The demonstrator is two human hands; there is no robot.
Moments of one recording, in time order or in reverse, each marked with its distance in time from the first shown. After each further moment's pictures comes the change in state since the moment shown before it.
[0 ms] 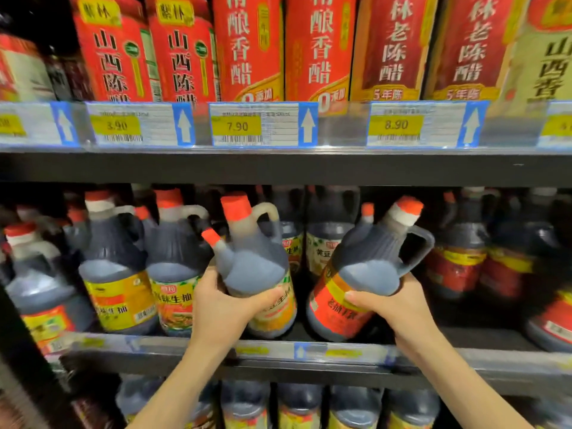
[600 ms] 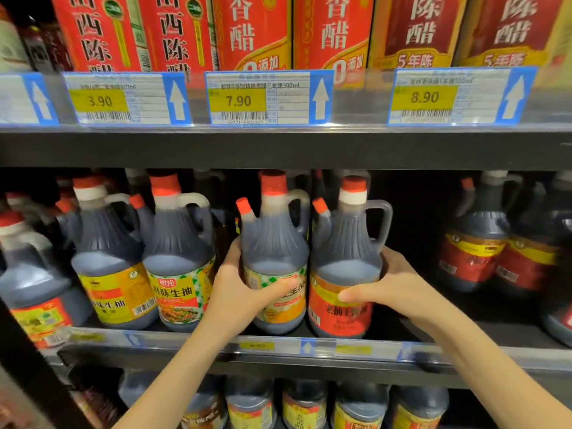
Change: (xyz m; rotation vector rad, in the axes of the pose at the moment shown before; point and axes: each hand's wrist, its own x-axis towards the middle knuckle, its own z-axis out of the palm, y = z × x) left_hand 0.016 -0.010 0.005 0.062 -0.244 -0.021; right_hand 0.020 -0.019 0.010 -0.313 -0.346 0.112
